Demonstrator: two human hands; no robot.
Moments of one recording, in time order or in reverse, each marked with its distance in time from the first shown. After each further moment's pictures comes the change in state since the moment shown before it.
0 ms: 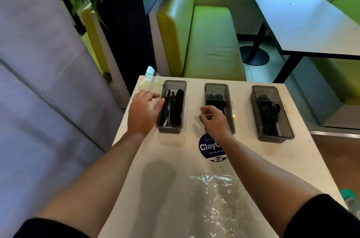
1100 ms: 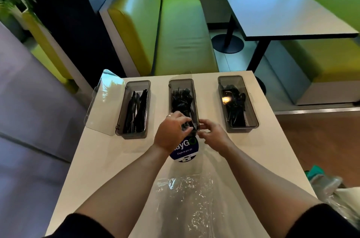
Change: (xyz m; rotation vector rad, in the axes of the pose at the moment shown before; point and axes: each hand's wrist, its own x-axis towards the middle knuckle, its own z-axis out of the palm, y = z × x) left_hand -0.050 0.092 0.160 0.045 -0.425 0.284; right_hand -0.006 0.106 -0.080 0.139 -0.124 0.227
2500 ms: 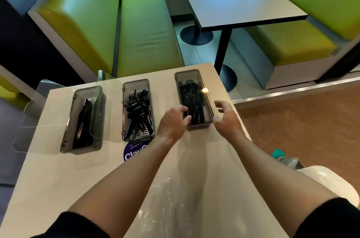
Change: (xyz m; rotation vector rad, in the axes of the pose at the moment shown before) left_hand 0.070 0.119 0.090 -0.163 -0.210 -0.222; right_hand -0.005 0.057 -0.163 -0.173 0.410 -0.103
